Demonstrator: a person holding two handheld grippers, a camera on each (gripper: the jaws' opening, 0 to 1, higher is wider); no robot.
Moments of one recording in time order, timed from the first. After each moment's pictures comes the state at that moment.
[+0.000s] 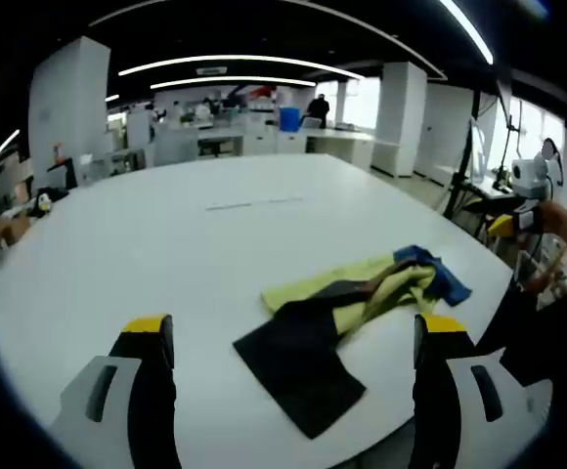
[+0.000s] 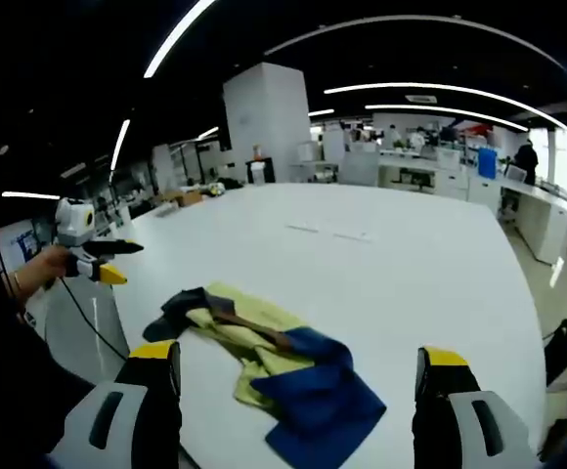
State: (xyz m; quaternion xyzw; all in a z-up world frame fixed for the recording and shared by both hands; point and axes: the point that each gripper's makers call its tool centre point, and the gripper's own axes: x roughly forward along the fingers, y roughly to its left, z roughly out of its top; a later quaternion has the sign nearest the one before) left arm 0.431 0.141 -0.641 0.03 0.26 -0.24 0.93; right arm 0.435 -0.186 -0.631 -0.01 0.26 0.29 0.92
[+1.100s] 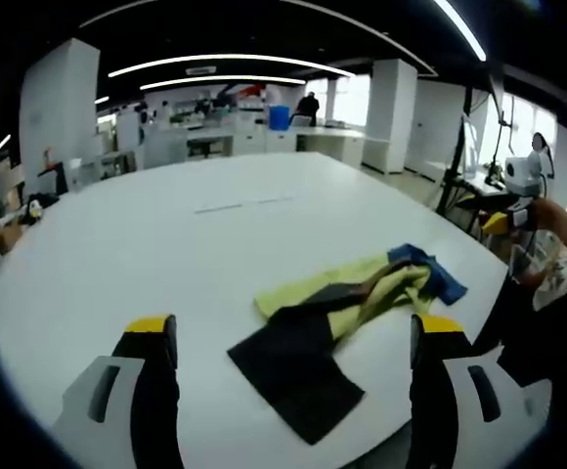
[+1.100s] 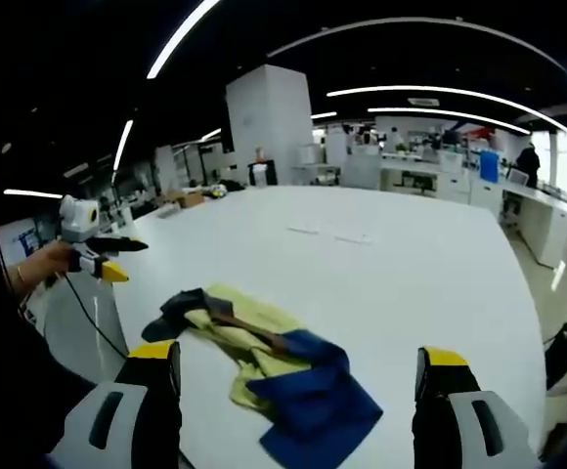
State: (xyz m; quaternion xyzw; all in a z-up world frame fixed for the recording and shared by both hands) left arm 0.437 0.133 -0.639 0.04 0.26 -0.26 0.93; right arm 0.438 -0.189 -0.633 -0.01 0.26 0.30 0.92
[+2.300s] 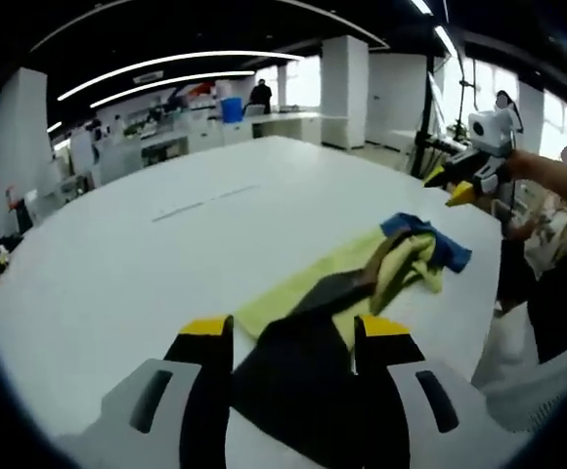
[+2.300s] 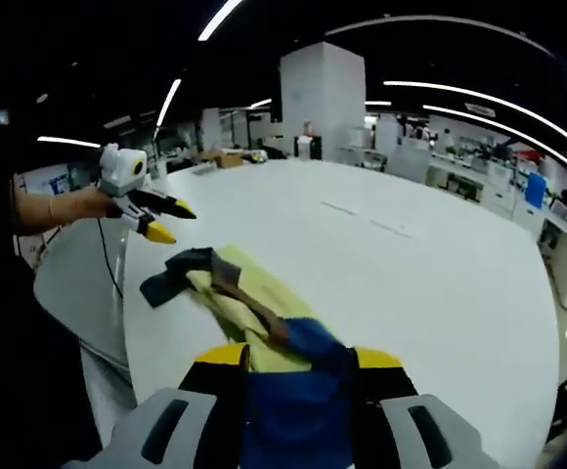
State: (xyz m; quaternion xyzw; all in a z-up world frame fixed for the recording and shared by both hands) left arm 0.484 0.103 -0.689 0.11 0.27 -0.35 0.89; right arm 0.466 -0.164 -0.679 -0.09 0.28 0.39 0.87
